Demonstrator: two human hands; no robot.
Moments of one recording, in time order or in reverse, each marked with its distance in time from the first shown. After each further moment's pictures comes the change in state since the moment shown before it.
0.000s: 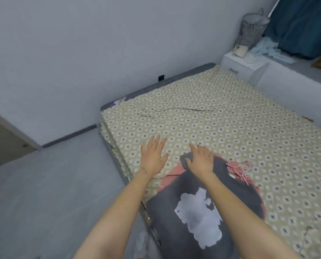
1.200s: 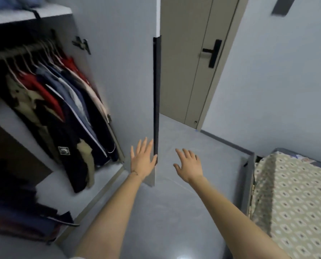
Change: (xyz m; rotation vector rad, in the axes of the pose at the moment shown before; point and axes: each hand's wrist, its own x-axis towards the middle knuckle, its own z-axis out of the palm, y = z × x) left_hand -0.580 -0.408 -0.165 0.029 0.424 -1.176; right_hand -0.348 -0.599 0.124 -0.200 -0.127 -1.272
